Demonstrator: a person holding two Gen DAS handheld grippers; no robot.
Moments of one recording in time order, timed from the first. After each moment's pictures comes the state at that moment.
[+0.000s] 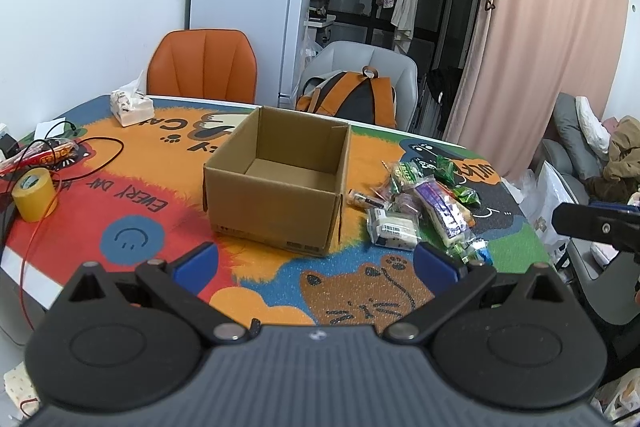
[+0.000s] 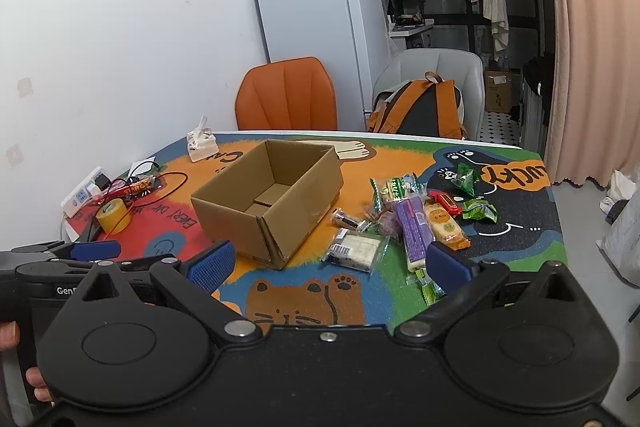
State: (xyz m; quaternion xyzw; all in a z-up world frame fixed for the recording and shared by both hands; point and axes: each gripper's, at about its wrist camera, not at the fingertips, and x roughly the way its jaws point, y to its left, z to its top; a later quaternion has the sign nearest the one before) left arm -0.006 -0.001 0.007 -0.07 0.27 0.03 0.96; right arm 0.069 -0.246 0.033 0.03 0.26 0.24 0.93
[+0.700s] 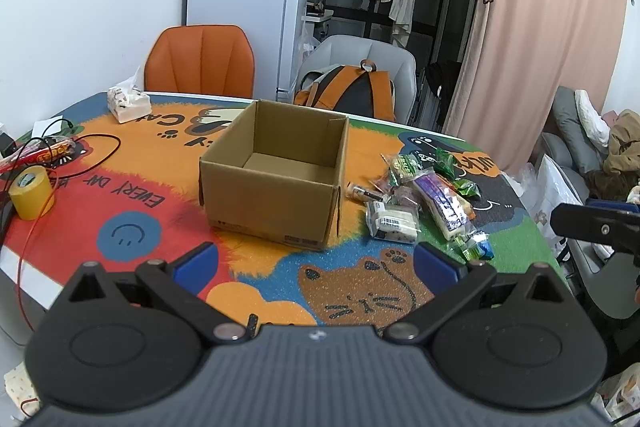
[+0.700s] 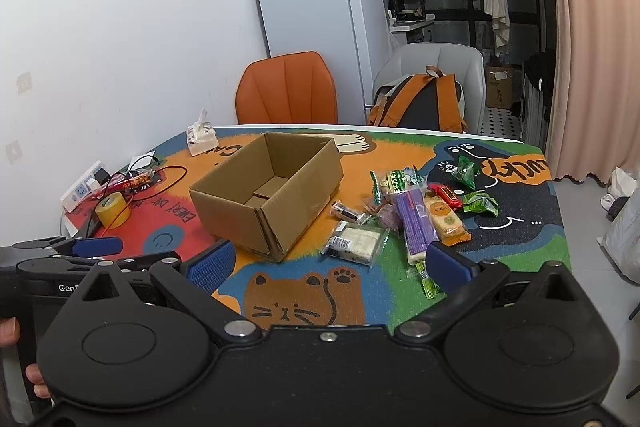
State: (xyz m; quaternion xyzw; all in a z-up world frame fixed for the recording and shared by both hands) left arm -0.003 -0.006 0.000 -0.06 0.28 0.03 0.96; right arm 0.068 -0.247 0.026 0.03 0.27 0.24 0.93
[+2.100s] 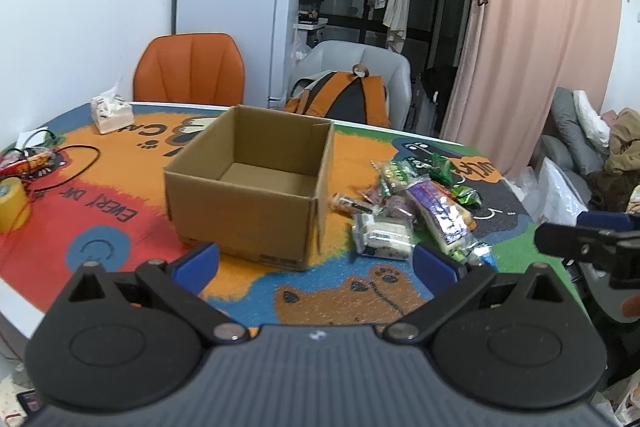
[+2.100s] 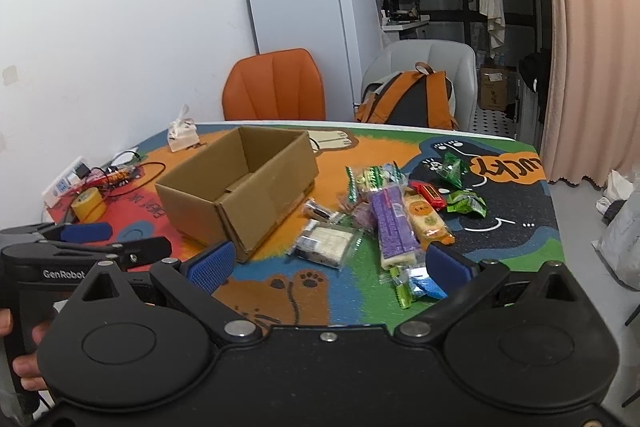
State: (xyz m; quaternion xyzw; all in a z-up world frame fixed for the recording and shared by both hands) left arm 0.036 -0.029 -0.022 -0.06 0.26 0.02 0.96; right arm 0.099 -0.260 -0.002 0.02 0.27 0.23 0.94
